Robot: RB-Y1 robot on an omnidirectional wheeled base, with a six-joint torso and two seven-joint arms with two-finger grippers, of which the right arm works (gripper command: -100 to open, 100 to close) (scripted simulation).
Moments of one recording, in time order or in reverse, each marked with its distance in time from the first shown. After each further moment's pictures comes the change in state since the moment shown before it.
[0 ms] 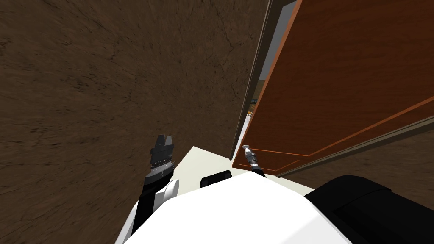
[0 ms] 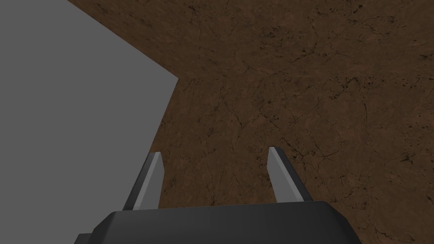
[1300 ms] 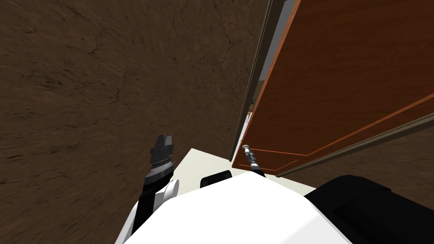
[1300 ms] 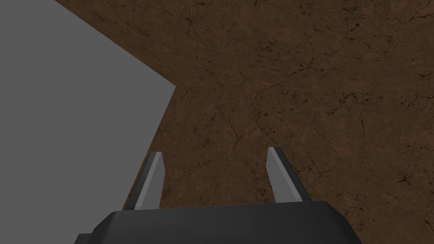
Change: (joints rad) arm 0.003 0.018 -0.032 -0.003 0.050 0.006 0.312
